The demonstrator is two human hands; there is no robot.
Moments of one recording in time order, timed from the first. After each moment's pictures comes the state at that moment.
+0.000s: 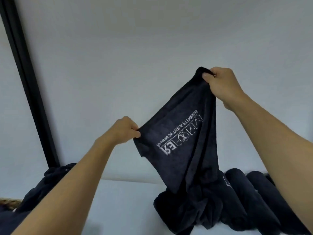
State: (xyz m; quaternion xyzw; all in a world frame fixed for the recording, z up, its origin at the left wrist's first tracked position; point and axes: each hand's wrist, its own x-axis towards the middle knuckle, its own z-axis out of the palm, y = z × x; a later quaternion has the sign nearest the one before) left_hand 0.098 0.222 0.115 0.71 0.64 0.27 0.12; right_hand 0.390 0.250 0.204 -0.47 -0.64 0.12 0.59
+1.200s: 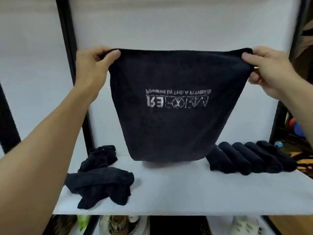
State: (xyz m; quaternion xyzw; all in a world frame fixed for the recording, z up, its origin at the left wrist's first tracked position) left_hand -0.016 -0.013 0.245 0.63 0.35 0.69 0.03; right_hand 0.375 -0.019 0.244 -0.40 -0.59 0.20 0.67
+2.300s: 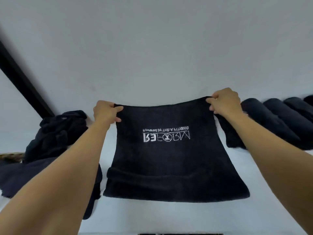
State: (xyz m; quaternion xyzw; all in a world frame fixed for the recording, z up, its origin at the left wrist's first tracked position) left_hand 0.009 0.265 -0.055 0.47 0.73 0.41 0.27; right_hand 0.368 0.255 -0.050 -0.73 -0.57 0.15 0.35
